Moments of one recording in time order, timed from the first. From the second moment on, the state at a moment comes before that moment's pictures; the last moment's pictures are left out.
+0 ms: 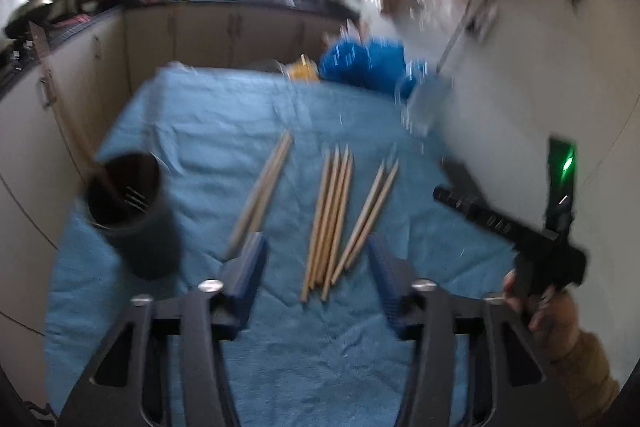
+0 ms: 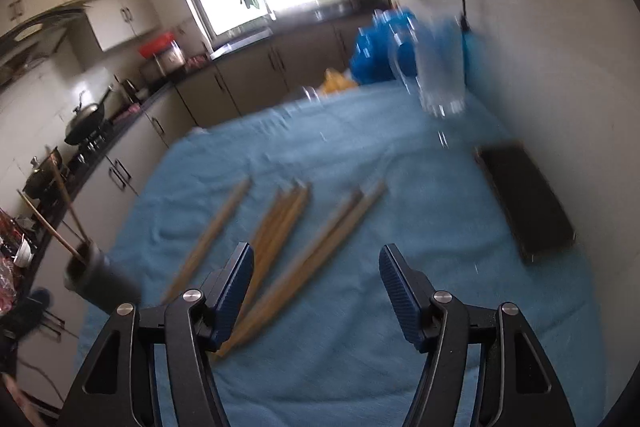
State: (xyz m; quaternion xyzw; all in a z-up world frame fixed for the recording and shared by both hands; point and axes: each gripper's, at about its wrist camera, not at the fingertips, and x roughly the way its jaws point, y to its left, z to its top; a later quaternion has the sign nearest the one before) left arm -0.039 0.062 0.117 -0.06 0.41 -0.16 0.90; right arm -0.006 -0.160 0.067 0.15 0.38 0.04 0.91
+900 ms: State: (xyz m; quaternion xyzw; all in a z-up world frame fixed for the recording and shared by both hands) left arm 0.068 0.024 0.013 -0.08 0.49 -0.17 0.85; right arm 0.067 -0.146 -0.007 0.12 0.44 0.07 0.89
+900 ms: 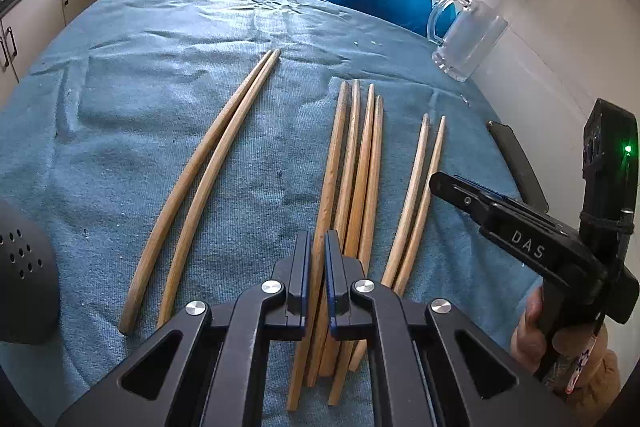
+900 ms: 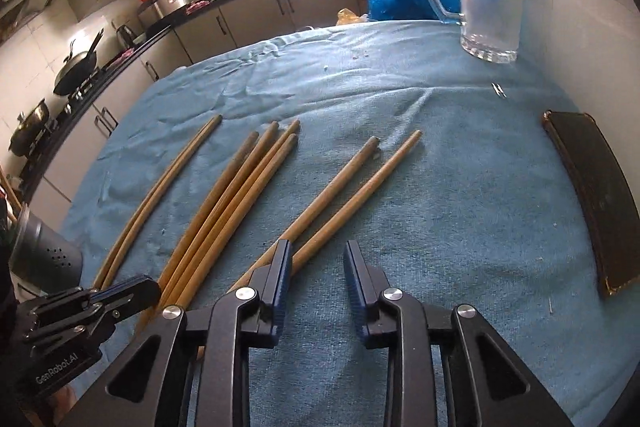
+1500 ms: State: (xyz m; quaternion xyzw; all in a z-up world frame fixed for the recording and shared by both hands) left arm 0.067 0.018 0.013 -0.07 0.48 -0.18 0.86; right arm 0.073 -0.150 -0.007 0.08 0.45 0.03 0.89
